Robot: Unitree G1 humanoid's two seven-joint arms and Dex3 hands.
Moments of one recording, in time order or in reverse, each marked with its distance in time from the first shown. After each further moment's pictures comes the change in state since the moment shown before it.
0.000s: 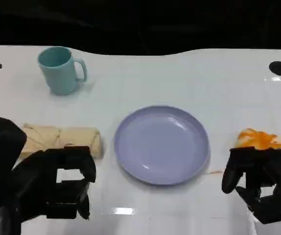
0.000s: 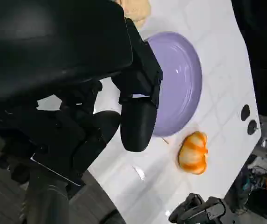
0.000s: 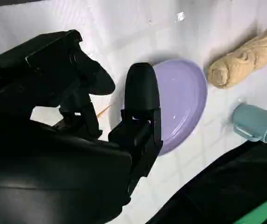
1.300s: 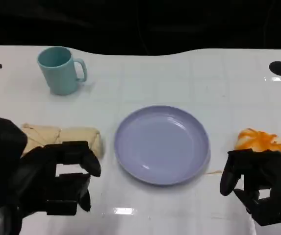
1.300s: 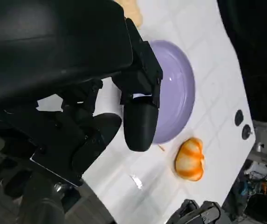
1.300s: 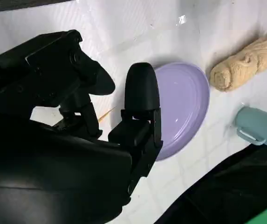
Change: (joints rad) left arm 0.010 -0.006 -0.019 0.004 0.057 -0.102 0.018; right arm -0.001 0.001 0.016 0.000 -0.005 0.019 -0.003
